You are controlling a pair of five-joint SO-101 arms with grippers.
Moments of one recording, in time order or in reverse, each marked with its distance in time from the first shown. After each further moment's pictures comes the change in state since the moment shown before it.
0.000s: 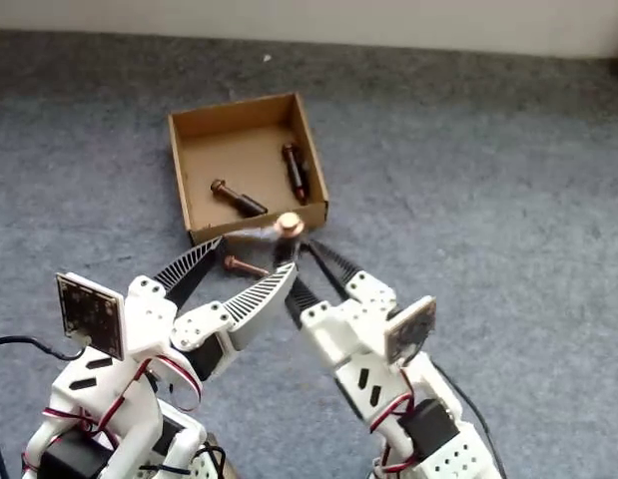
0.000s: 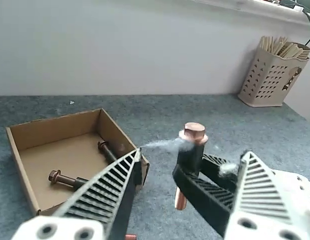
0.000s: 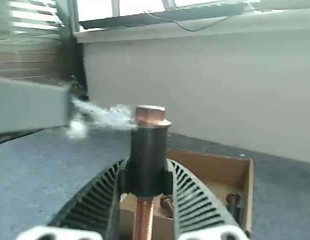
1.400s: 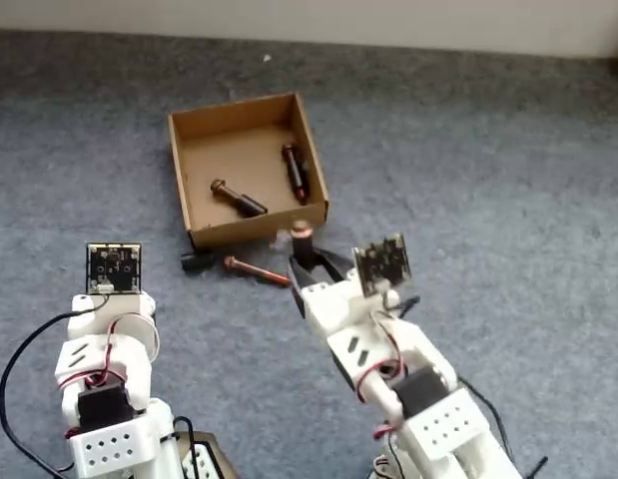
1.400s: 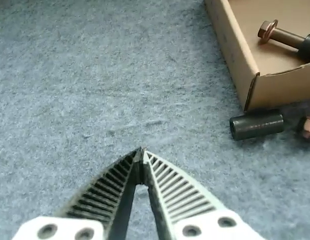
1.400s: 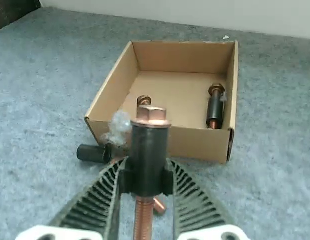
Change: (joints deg) left arm -43.3 0.2 34.8 -7.2 -28.4; right arm 3.6 28.2 -12.4 11.0 -4.3
